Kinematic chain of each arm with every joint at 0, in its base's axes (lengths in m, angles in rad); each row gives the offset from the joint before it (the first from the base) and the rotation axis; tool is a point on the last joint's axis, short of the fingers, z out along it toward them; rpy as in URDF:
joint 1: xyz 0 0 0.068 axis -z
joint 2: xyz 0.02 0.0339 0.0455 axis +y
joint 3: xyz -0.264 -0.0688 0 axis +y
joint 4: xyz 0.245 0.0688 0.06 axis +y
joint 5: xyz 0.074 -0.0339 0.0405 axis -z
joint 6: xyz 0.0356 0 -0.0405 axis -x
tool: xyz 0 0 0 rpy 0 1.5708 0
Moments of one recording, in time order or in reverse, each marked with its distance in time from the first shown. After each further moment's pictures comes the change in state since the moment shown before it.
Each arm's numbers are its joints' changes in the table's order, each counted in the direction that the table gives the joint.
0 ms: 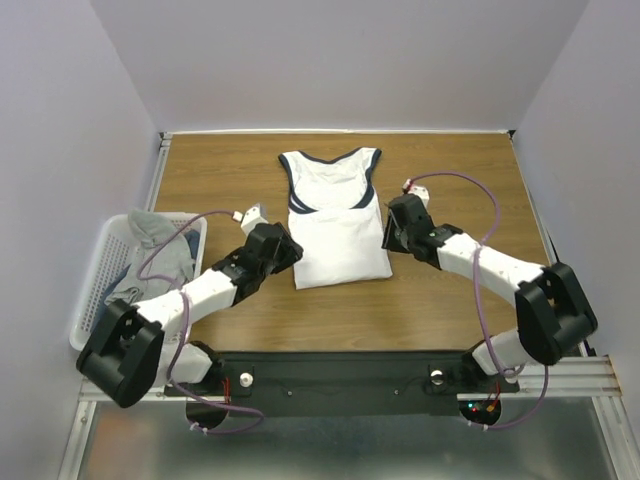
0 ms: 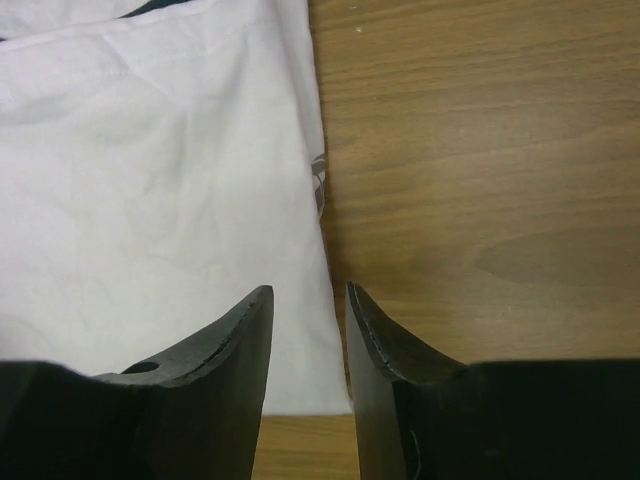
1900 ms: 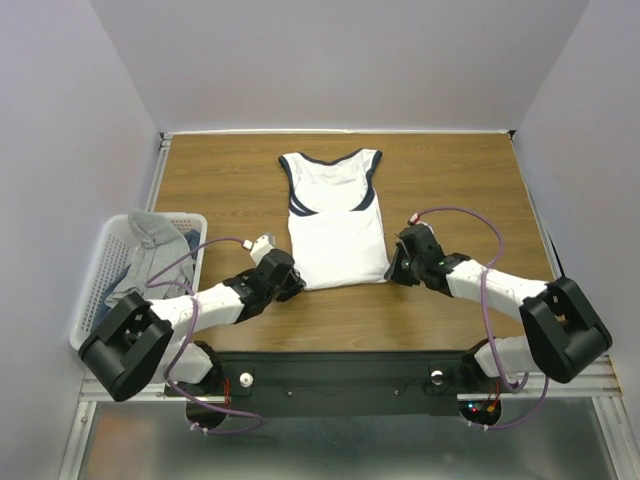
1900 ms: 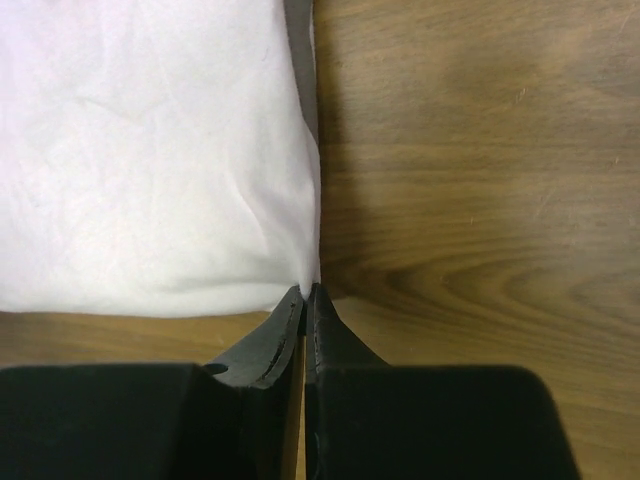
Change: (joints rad) left arm 0.153 0.010 0.168 -0.037 0.005 0.197; right arm 0.005 -0.107 0.299 -0.113 -0.239 -0.149
